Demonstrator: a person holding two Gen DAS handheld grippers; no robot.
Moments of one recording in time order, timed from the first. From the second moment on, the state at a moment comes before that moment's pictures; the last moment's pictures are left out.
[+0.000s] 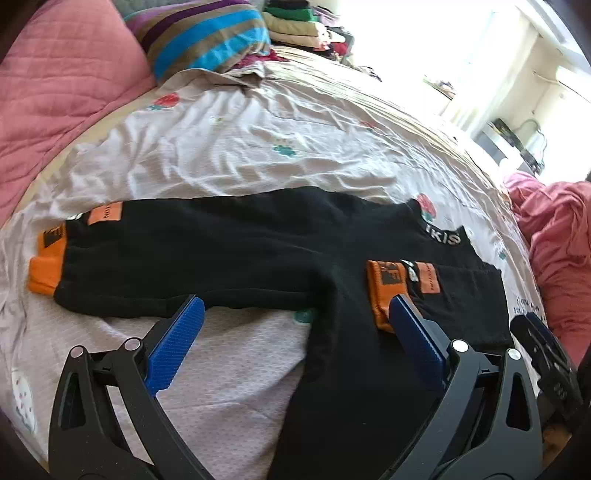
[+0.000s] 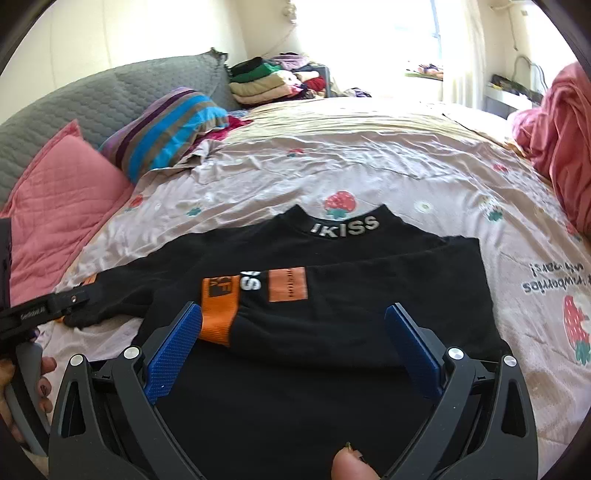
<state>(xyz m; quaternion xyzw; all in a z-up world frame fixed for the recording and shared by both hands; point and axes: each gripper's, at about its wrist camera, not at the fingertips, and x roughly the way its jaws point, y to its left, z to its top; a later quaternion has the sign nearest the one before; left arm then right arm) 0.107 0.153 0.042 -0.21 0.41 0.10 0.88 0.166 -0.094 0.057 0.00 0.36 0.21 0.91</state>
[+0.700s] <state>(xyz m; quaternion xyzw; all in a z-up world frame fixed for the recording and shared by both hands) 0.078 0.231 0.037 -0.28 0.38 0.21 0.85 0.154 -0.015 0.069 -0.06 0.33 0.28 0.90</state>
